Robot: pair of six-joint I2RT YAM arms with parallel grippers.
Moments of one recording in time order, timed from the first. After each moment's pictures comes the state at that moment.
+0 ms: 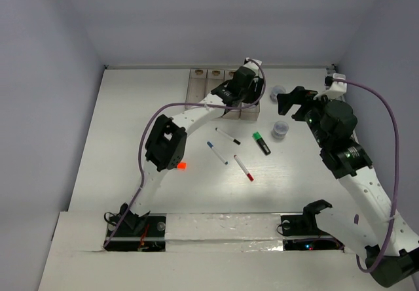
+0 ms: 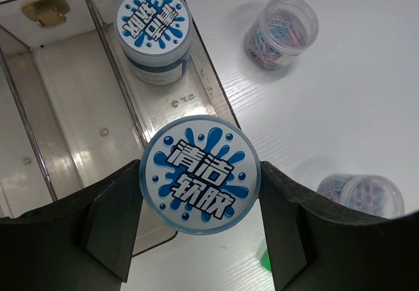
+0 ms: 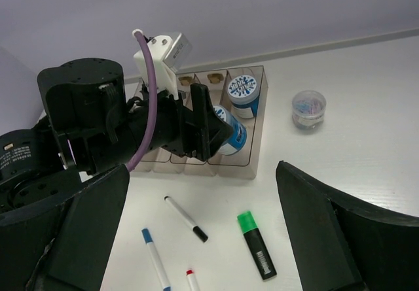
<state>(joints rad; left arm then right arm) -0.76 2.28 2.03 -0.27 -0.16 -0.26 0.37 0.84 0.99 -0.22 0.22 0.36</state>
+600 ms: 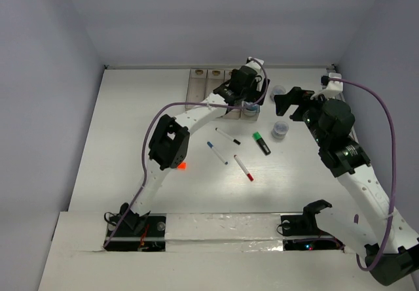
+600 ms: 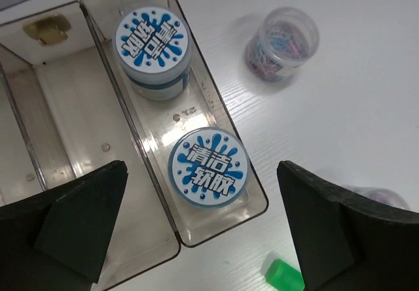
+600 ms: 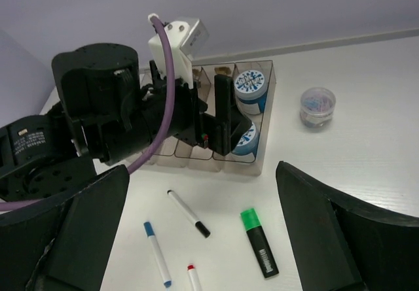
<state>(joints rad) -0.76 2.34 2.10 -0.27 -0.17 -0.23 0.37 0.86 0.99 -0.21 0.19 0.36</state>
